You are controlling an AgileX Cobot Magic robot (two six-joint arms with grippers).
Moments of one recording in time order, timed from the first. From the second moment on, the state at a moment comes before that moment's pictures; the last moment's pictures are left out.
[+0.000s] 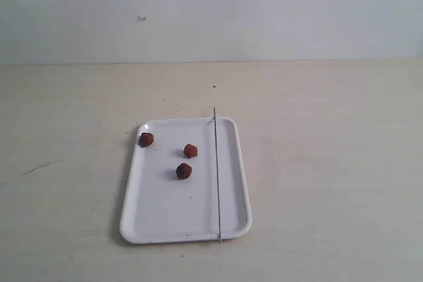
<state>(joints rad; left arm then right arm) 0.01 0.01 0.00 0.16 0.37 -0.29 -0.16 0.19 -0.28 0.35 -0.41 0.53</state>
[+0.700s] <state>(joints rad) 0.01 0.01 0.00 0.16 0.37 -0.29 0.40 1.55 -1.14 0.37 0.92 0.22</state>
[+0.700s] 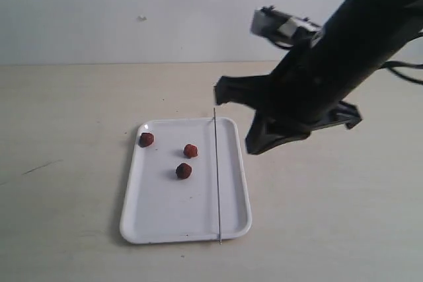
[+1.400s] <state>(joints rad) 0.01 0.01 0.00 0.16 0.37 -0.29 0.65 1.96 -1.36 -0.04 0.89 0.64</state>
